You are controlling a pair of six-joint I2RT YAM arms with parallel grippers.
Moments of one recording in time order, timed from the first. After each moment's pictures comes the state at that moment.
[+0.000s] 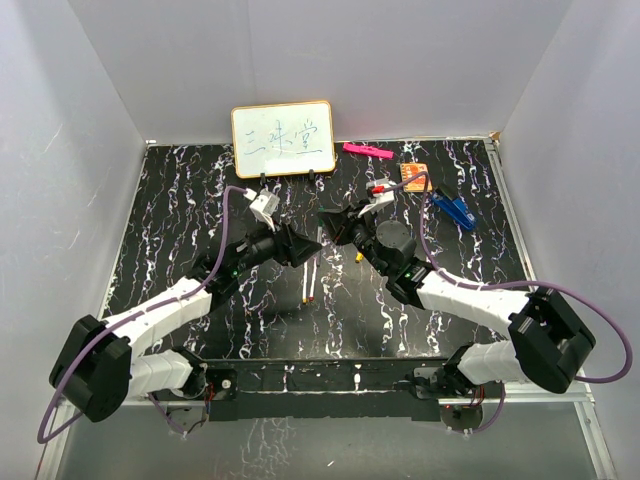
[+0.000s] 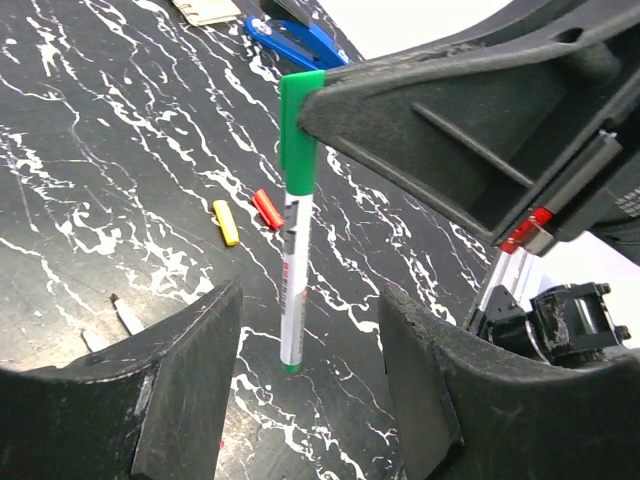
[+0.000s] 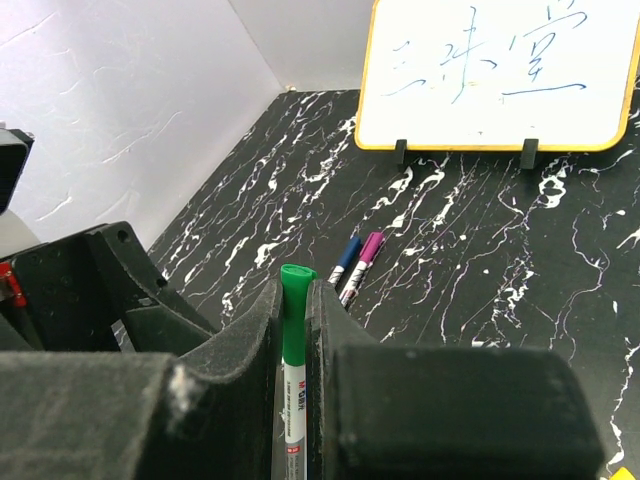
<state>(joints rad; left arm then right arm) -0.60 1.18 0.59 0.44 0.39 -0.52 0.78 1.31 0.69 0.67 0.18 0.45</state>
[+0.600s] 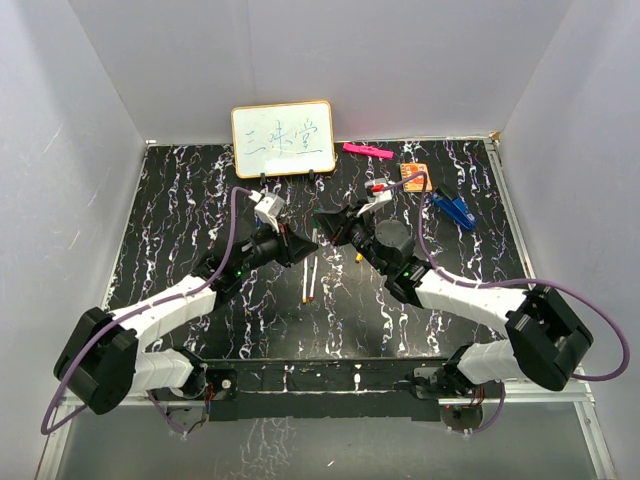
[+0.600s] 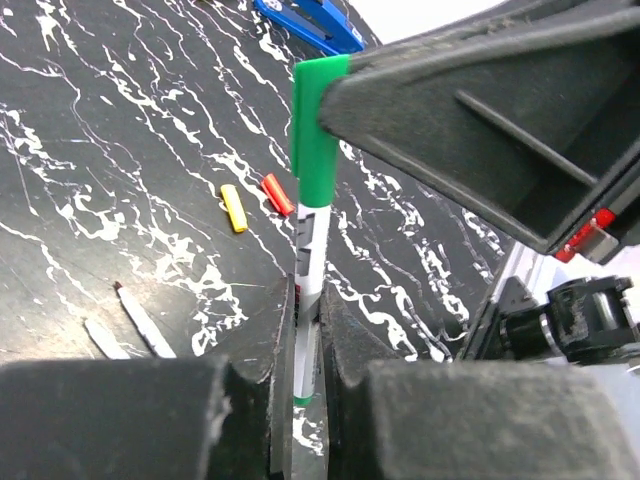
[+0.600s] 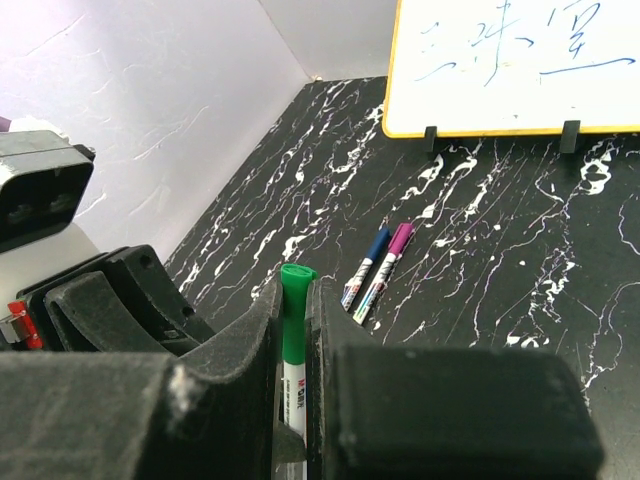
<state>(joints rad) -0.60 1.22 0.59 0.44 0.36 -0.50 0.78 1.32 0.69 0.68 0.13 0.52</state>
